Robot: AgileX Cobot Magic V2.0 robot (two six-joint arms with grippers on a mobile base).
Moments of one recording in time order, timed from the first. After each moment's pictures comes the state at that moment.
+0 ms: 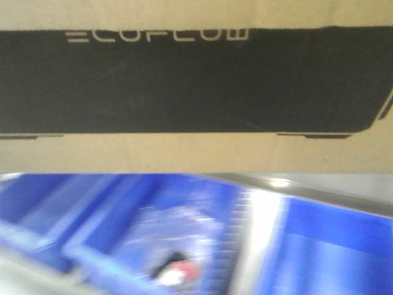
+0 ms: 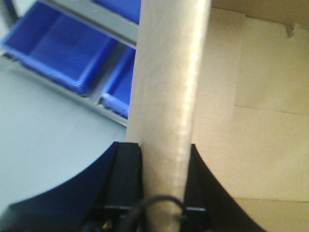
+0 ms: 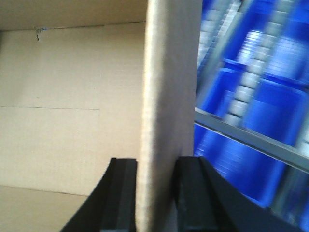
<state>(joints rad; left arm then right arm) -0.32 0.75 -1.24 0.10 1.16 -0.28 0.05 0.71 -1.22 0.19 1.17 0.12</state>
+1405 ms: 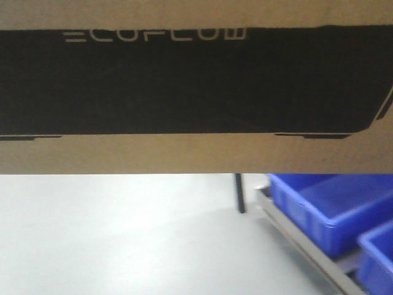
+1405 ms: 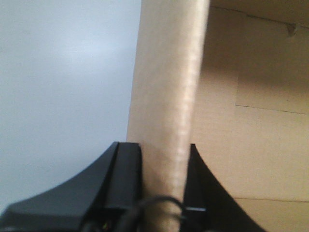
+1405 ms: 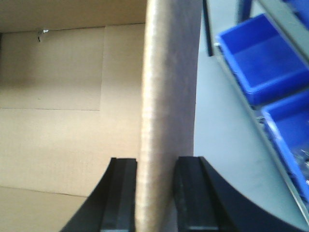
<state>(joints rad) -0.32 0.75 -1.24 0.10 1.16 -0.28 0.05 0.71 -1.22 0.20 1.17 0.12</state>
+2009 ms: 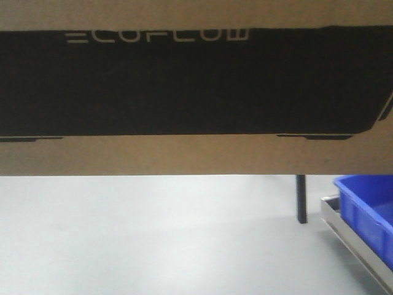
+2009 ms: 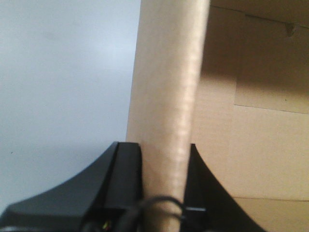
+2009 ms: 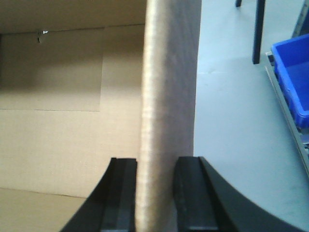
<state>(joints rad) -0.32 0.75 -1.24 0.10 1.17 -0.28 0.05 0.71 -1.22 0.19 1.17 0.12</state>
